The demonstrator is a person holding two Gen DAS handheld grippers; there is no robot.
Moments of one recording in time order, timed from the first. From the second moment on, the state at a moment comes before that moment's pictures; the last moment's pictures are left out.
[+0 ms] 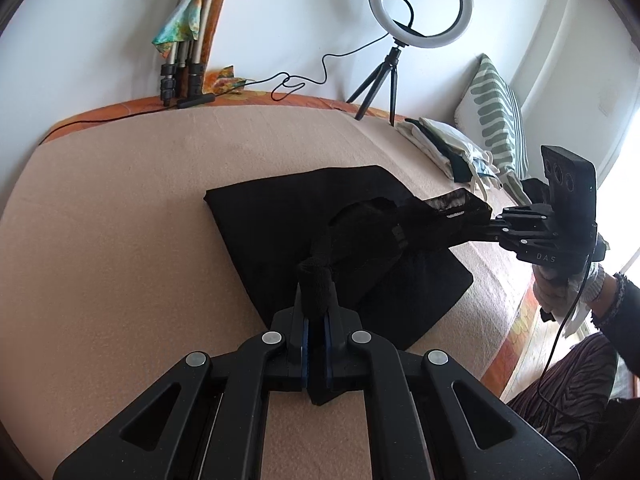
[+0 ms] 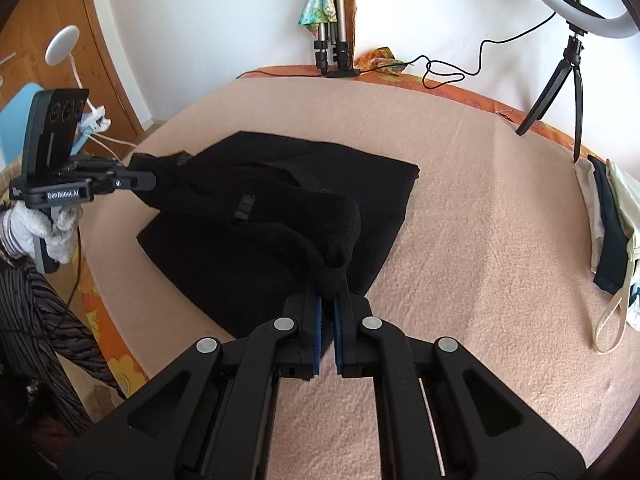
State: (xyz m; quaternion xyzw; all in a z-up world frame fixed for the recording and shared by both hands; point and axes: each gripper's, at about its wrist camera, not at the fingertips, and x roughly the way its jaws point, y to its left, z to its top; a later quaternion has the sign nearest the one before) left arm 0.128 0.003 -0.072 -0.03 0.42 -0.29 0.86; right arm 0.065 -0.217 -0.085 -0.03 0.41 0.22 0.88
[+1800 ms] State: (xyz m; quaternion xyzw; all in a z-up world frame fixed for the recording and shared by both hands) left arm 0.085 0.012 -0.078 0.00 0.50 -0.28 0.82; right arm 0.059 -0.272 -0.120 0.36 0.52 0.15 0.76
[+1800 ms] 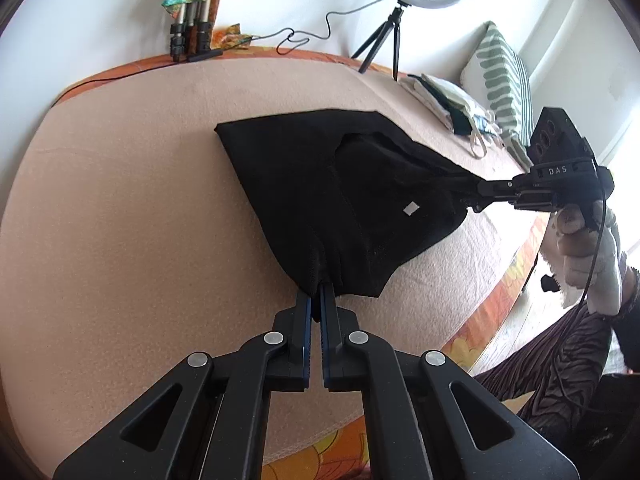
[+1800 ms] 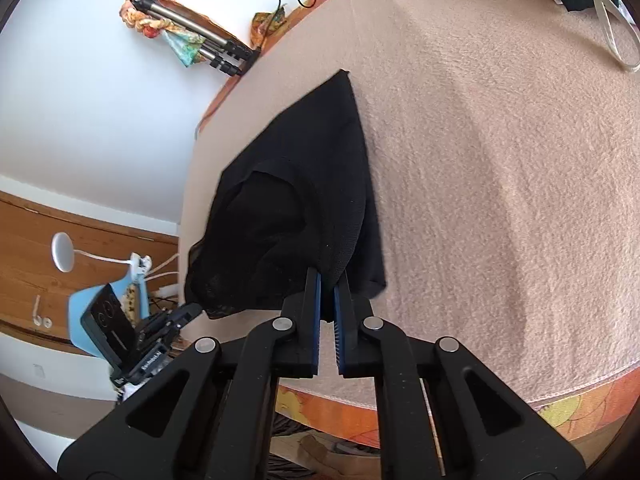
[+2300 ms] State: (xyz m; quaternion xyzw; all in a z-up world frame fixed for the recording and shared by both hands) left arm 0.084 0.012 -0.054 0.02 0.46 -0.26 0.85; right arm 0.045 -0.277 -0.106 0.29 0.51 0.14 0.80
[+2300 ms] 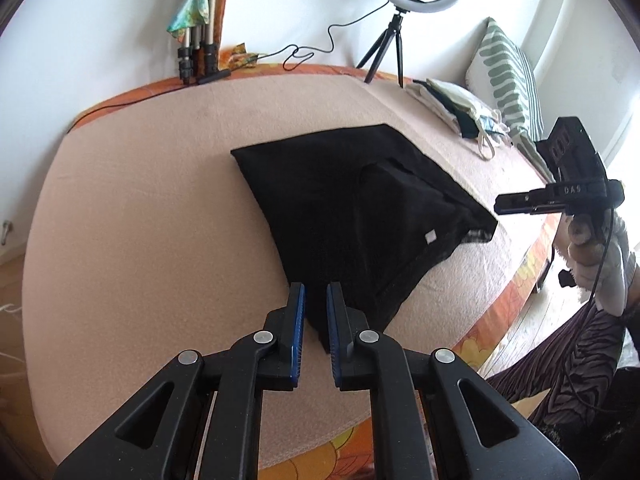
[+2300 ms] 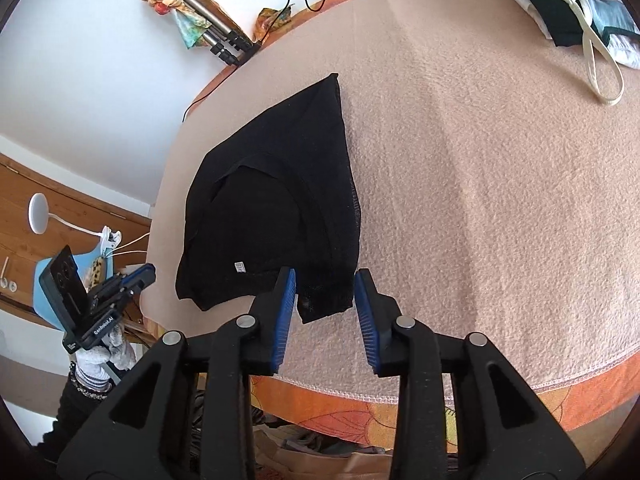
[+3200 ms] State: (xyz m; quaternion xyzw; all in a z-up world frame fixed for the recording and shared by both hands) left arm 0.148 0.034 -0.052 -0.11 0.48 -0.27 0.83; right arm 0.111 -0.289 -0.066 0.30 0.44 0.18 0.83
